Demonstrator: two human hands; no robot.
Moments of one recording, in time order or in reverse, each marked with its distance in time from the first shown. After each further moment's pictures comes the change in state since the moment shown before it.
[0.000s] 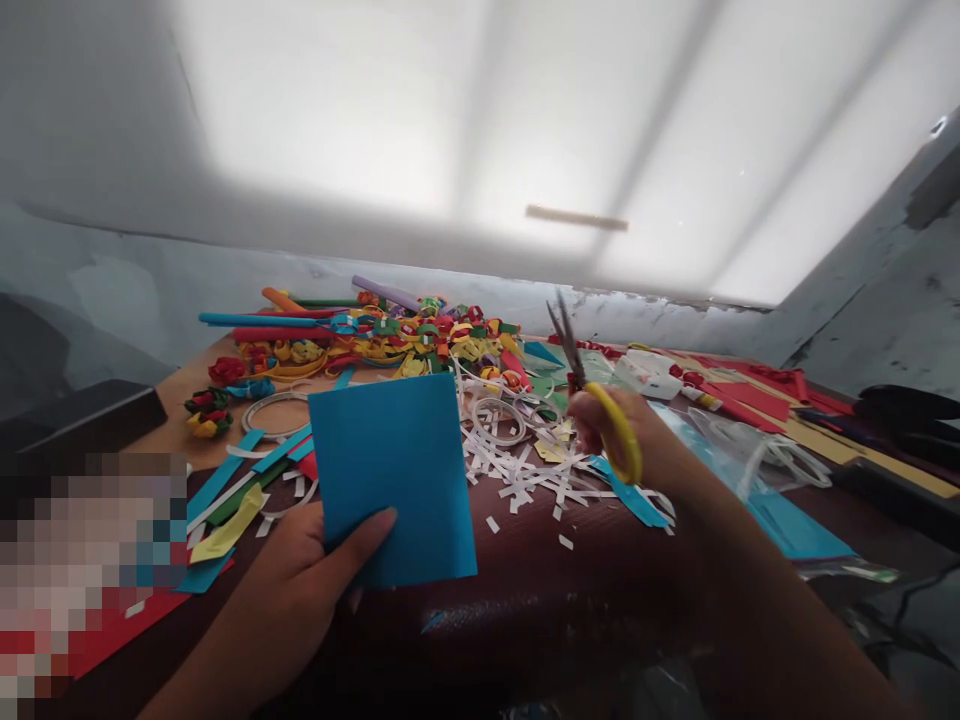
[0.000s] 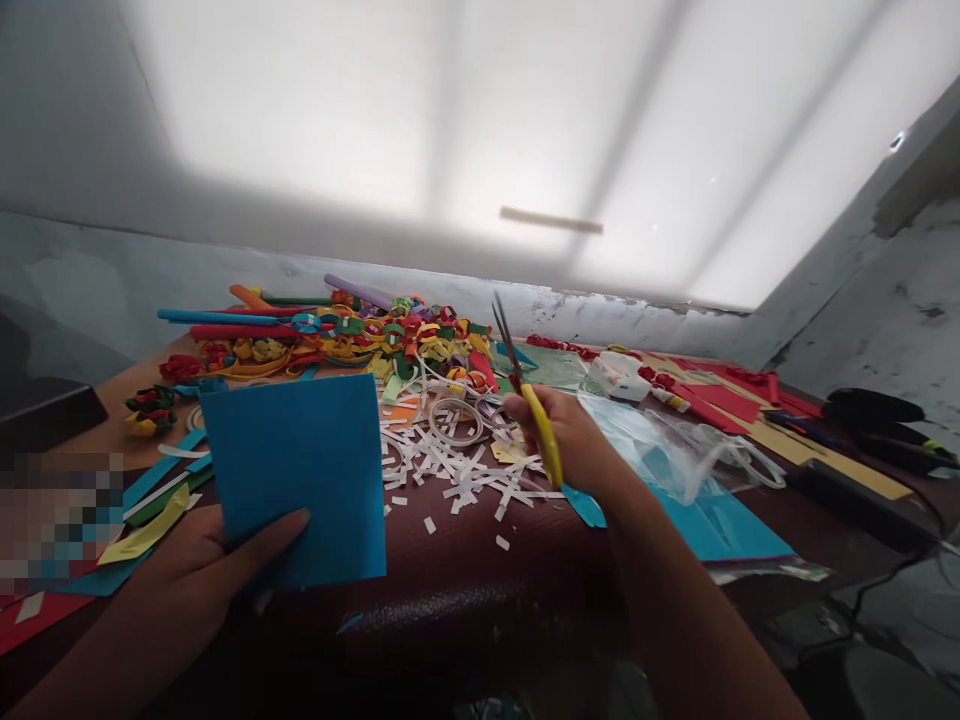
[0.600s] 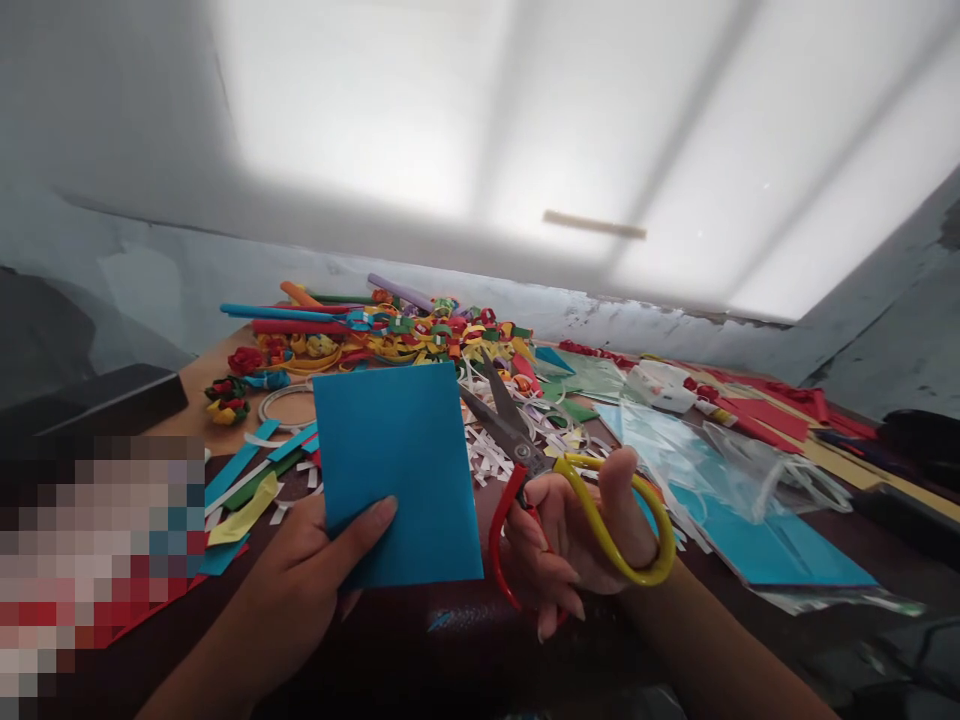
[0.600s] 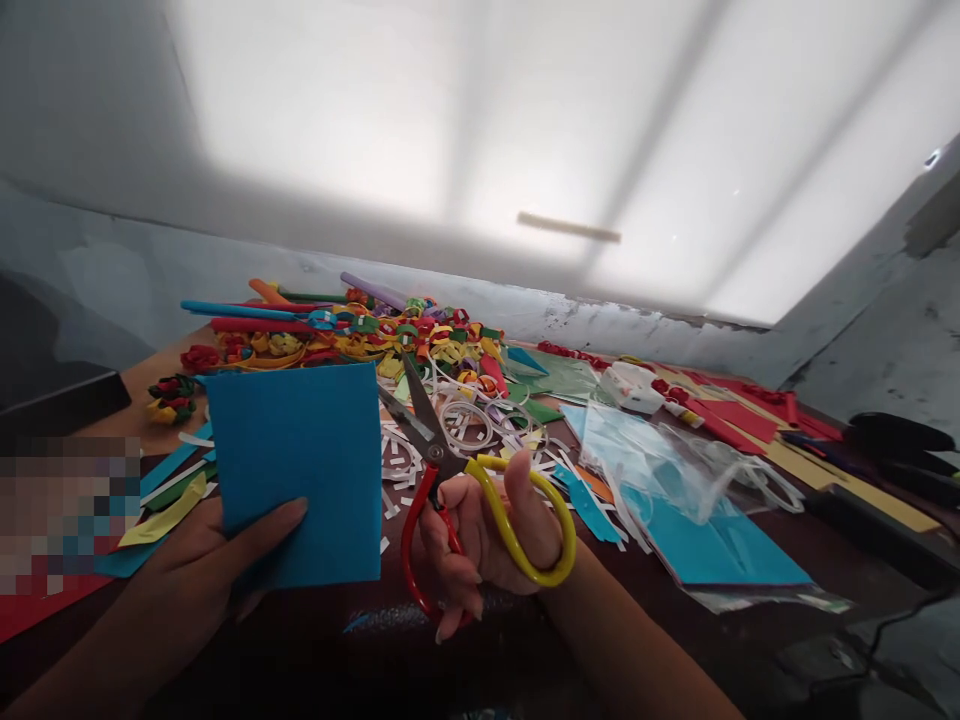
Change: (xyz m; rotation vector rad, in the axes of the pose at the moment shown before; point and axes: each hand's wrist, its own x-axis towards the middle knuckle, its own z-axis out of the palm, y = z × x) left_hand -0.010 0.005 0.009 -0.346 0.129 -0.165; right_hand -0.040 -0.003 0.079 1.376 -1.069 -0.054
